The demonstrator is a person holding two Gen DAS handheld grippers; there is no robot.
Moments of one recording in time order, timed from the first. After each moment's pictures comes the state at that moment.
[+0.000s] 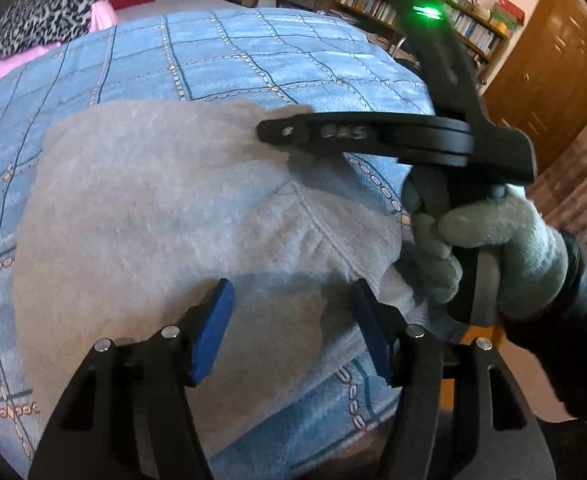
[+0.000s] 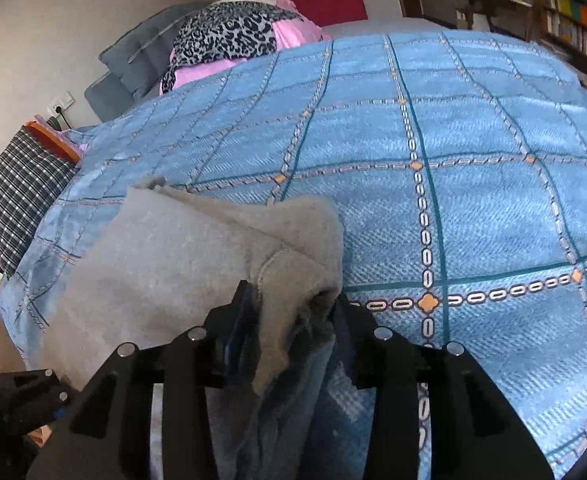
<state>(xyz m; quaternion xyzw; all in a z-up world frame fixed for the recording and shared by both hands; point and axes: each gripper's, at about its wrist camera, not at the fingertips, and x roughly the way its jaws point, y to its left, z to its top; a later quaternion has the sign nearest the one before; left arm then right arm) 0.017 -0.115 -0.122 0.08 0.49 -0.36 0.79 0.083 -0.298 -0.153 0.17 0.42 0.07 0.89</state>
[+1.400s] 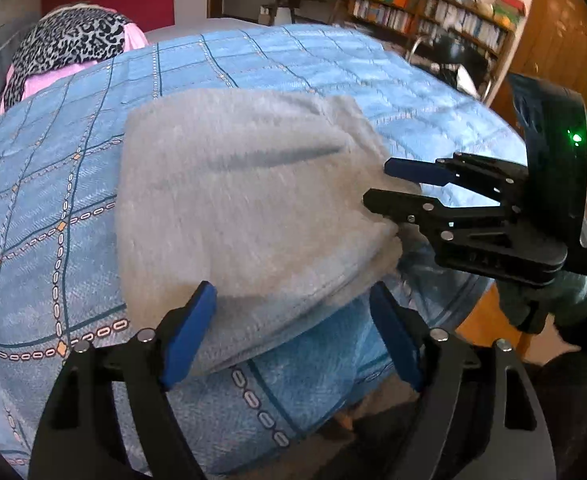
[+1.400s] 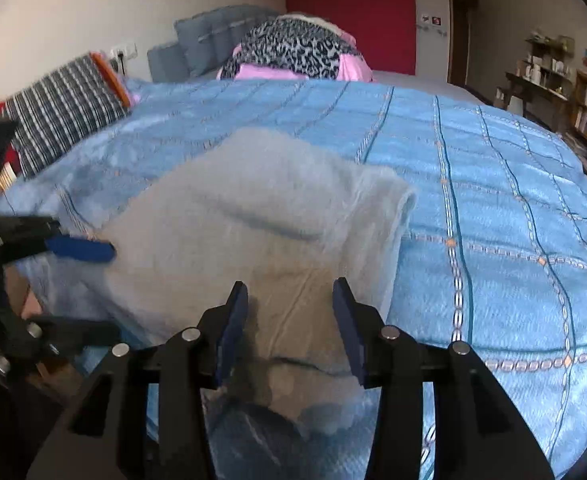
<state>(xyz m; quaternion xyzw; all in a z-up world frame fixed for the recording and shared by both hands) -0.025 -0.043 -0.117 0.14 0.44 -0.32 0.83 -0.039 -0.223 -0.141 0.03 0.36 0.11 0.93</state>
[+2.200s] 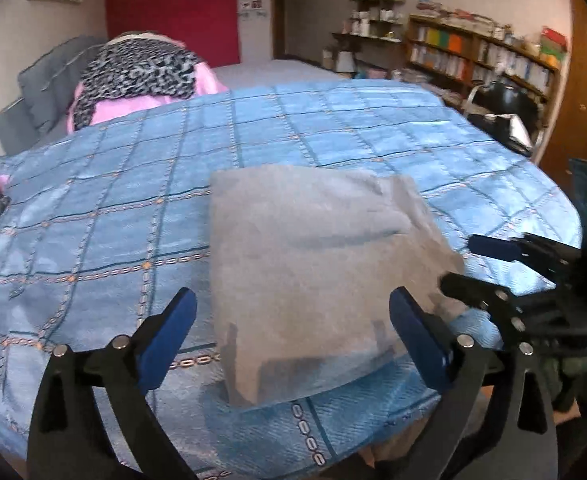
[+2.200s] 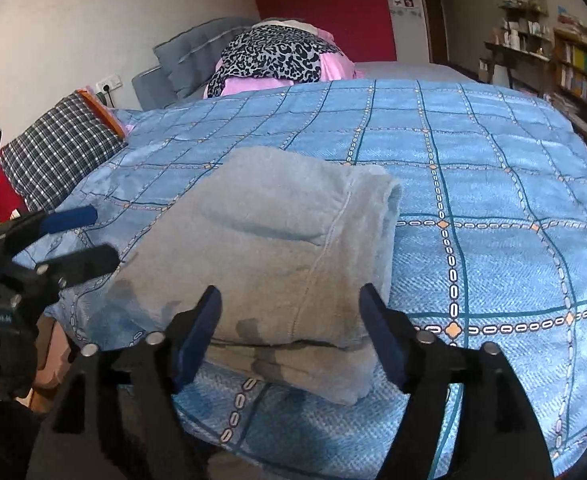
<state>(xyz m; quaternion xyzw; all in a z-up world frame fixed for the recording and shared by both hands) -0.020 -0.021 -0.061 0.11 0.37 -0.20 0.90 -0.057 -0.234 -0.113 0.10 0.36 0.10 0.92</state>
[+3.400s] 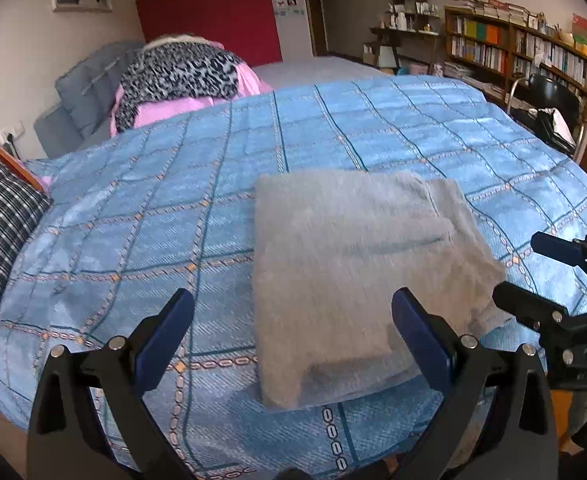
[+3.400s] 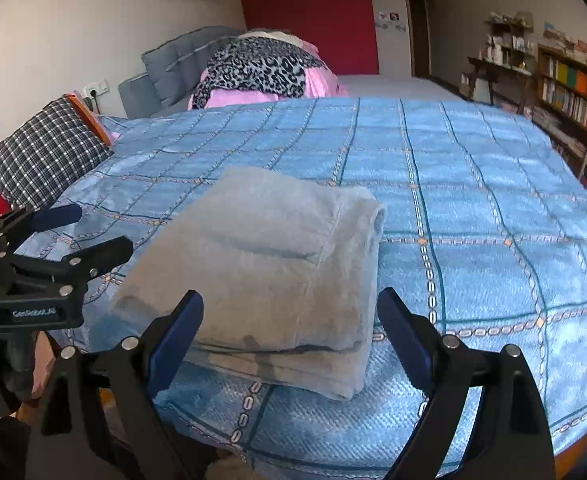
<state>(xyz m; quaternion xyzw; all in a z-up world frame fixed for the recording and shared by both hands) -0.015 -0.022 -0.054 0.14 0.37 -0.13 0.91 -0.068 -0.233 -0.092 0.10 0.35 0.06 0.93</state>
